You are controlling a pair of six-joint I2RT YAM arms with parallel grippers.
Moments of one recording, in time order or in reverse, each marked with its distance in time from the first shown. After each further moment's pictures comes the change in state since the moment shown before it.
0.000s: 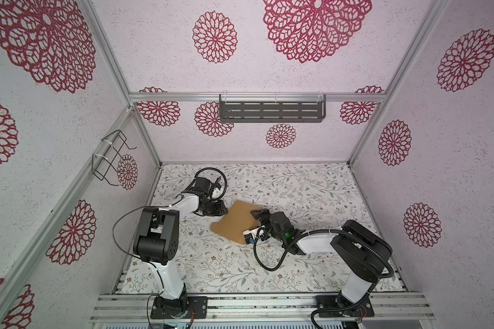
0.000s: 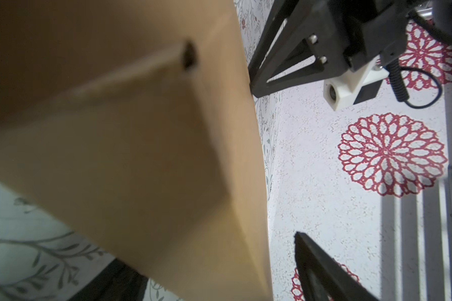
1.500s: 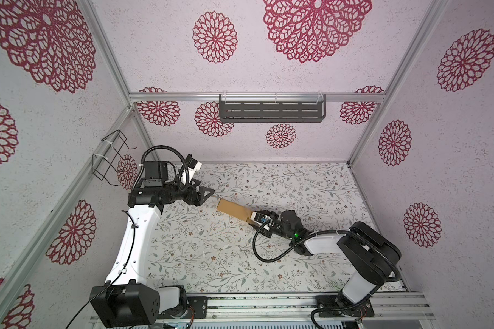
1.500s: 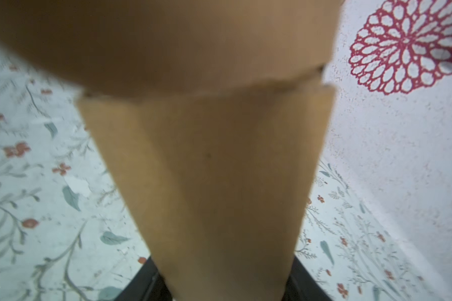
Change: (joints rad) left arm 0.233 -0.550 0.162 -0.323 0.259 0.439; right arm -0.095 -0.061 -0.113 0.265 -0.325 0.969
